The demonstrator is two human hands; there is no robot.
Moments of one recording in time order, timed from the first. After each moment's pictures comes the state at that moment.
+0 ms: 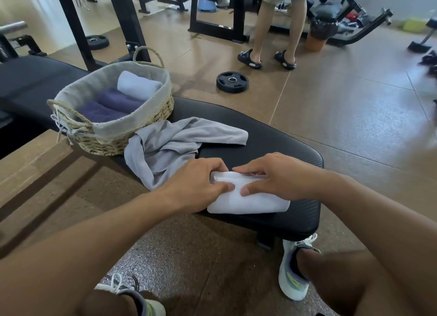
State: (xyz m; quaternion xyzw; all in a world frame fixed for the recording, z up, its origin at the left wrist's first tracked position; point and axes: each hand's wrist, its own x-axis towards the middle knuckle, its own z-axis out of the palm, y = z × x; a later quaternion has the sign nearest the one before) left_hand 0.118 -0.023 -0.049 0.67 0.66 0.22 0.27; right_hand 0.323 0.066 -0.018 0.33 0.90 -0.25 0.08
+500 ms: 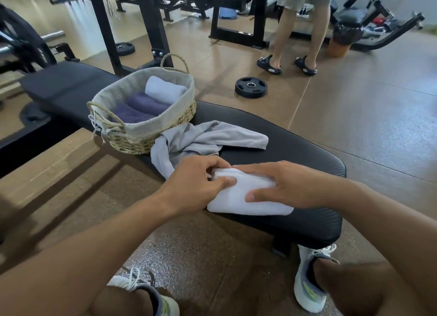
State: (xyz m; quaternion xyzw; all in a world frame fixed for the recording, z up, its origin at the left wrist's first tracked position) left_hand 0.093 -0.050 -0.039 0.62 0.65 0.34 0.28; right_hand 0.309 0.056 -0.017 0.28 0.91 -0.31 0.06
